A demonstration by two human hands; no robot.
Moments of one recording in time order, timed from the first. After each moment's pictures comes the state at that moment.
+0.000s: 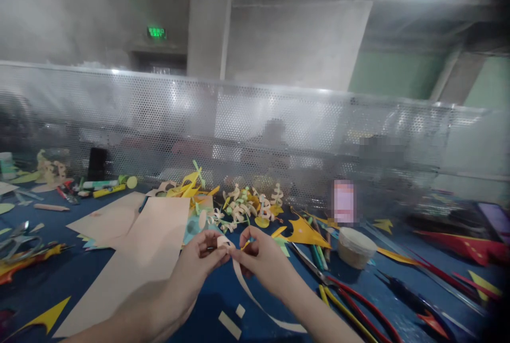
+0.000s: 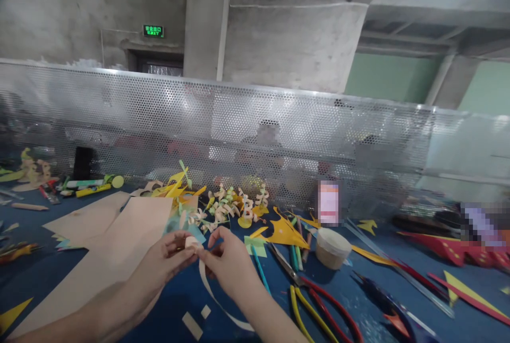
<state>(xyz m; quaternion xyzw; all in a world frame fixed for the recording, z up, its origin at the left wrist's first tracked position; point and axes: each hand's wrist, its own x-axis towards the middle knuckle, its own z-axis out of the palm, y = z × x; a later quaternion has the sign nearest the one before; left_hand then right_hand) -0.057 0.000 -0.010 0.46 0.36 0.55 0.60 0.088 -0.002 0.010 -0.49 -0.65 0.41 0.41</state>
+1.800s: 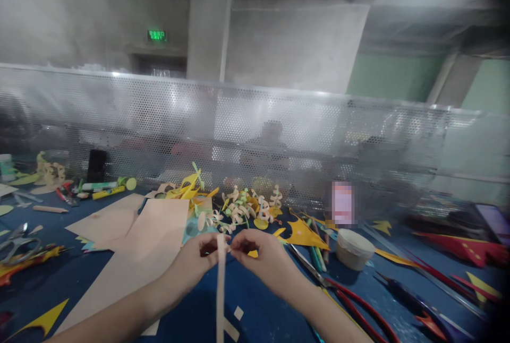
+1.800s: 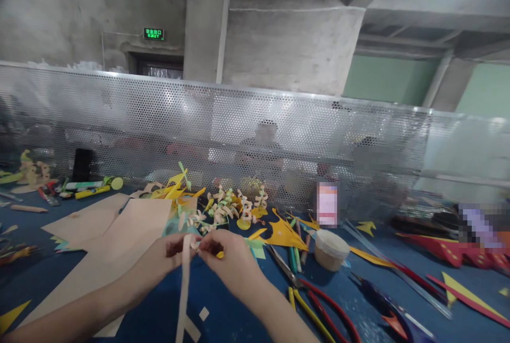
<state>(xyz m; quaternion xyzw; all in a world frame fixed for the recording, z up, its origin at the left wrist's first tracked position) -0.066 0.013 0.001 0.64 0.35 0.45 0.51 0.098 -0.002 0.023 -0.45 -0.78 0.22 0.39</state>
